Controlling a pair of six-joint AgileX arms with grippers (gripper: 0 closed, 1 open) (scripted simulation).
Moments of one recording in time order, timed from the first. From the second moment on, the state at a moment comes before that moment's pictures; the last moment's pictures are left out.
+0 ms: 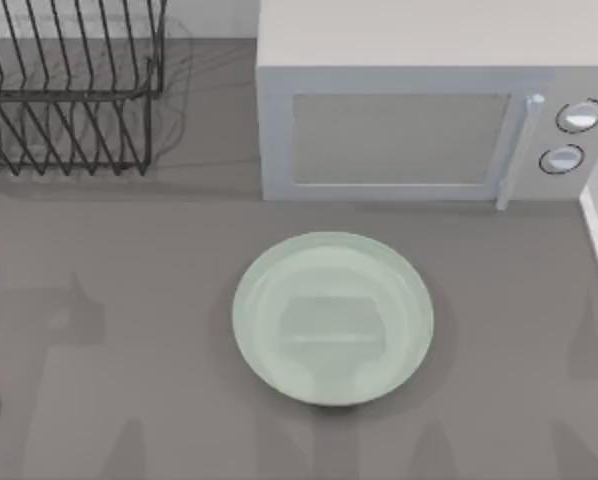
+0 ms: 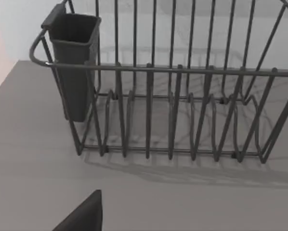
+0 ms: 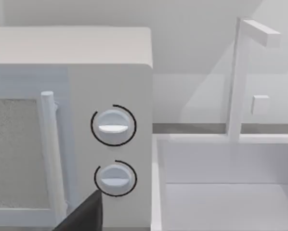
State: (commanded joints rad) left arm 0.03 0.35 0.33 -0.23 0.00 -0.01; right arm 0.00 0.00 0.00 0.00 0.00 0.00
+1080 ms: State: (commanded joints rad) left arm 0.12 1.74 1.22 -1.03 0.01 -0.07; right arm 0.00 0.00 0.00 0.00 0.00 0.00
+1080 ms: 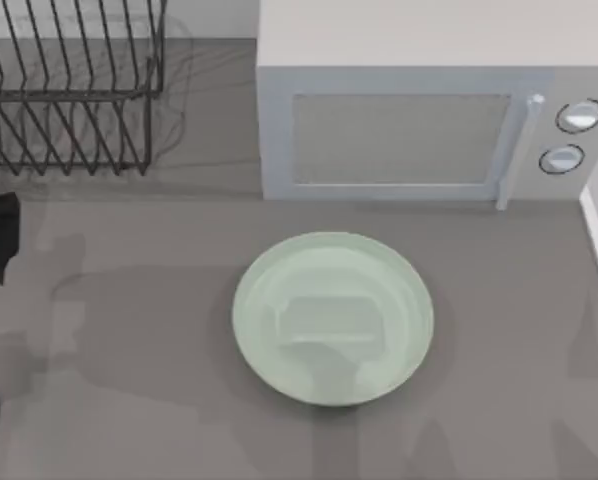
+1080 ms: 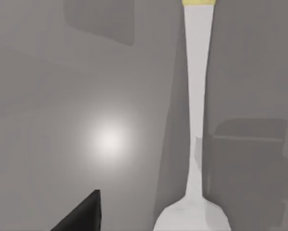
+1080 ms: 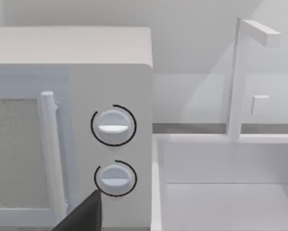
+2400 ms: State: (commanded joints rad) left arm 0.13 1.96 1.08 -0.68 0.00 -0.07; right arm 0.00 0.00 0.00 0.00 0.00 0.00
